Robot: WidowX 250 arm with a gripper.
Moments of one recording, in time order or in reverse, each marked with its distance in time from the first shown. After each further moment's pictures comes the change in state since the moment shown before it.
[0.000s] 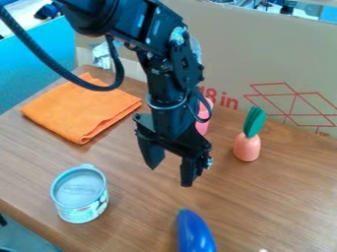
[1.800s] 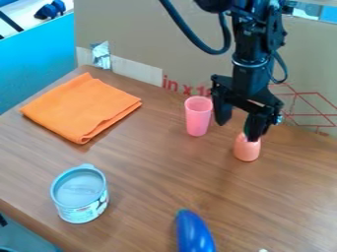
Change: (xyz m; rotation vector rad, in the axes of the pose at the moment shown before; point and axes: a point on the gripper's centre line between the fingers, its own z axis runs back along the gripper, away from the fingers) arm 0.112 -0.049 -0.009 0.020 0.010 -0.174
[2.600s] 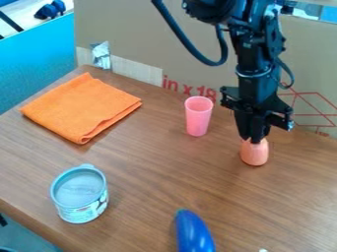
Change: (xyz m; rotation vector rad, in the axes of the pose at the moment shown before) arm 0.008 -0.003 -0.011 -0.120 -0.075 0.021
